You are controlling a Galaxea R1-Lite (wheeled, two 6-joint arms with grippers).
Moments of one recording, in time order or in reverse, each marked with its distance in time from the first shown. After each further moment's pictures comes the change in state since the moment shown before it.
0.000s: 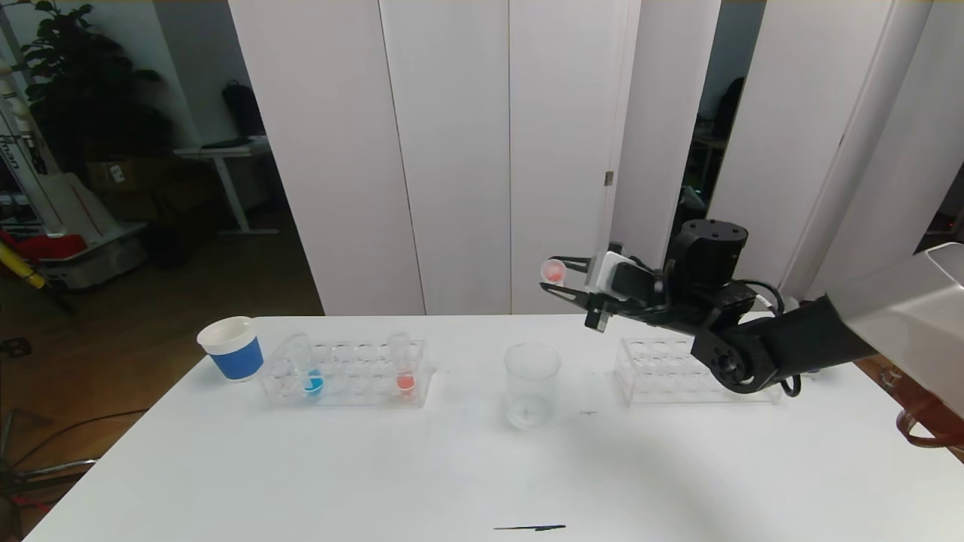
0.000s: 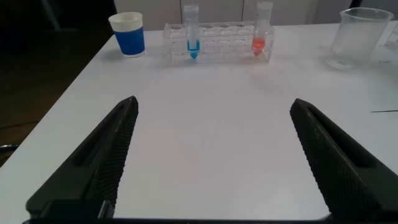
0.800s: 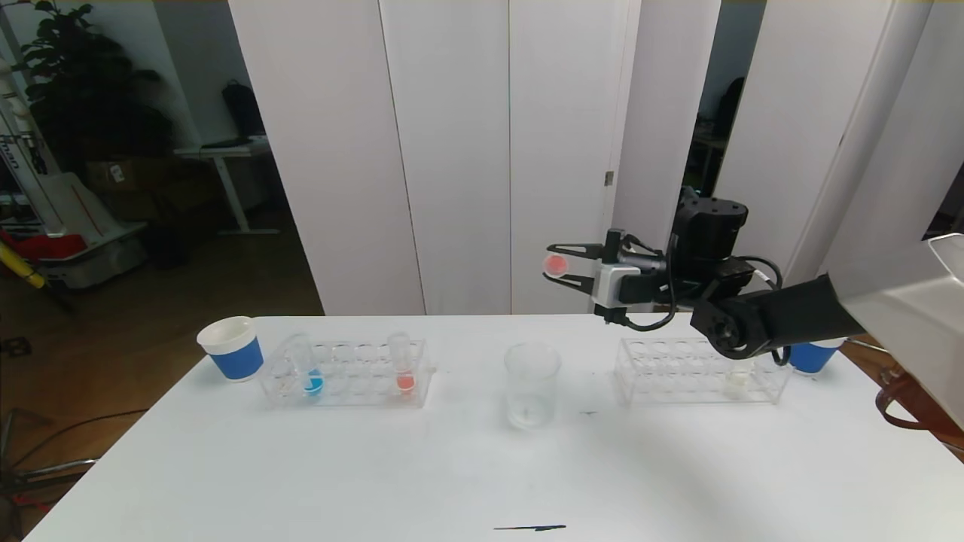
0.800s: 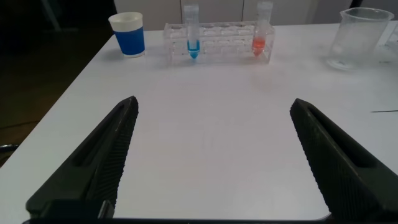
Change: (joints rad) left arm 0.000 0.000 0.000 0.000 0.000 0.000; right arm -0.046 0.049 -0.186 0.144 0.171 -0.370
